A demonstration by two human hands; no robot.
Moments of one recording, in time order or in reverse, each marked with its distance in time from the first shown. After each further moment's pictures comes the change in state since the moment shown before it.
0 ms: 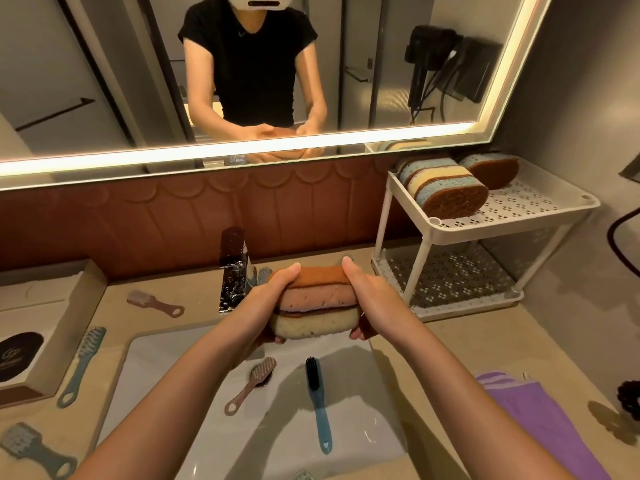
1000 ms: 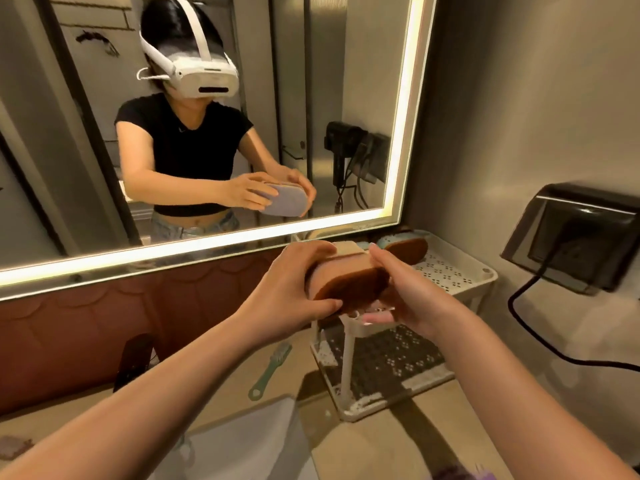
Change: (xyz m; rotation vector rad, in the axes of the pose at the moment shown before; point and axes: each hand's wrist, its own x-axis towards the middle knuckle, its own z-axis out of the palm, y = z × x) left_hand 0.078 0.131 0.100 0.854 0.003 1.085; right_hand 0.025 -0.043 -0.173 0.519 0.092 0.017
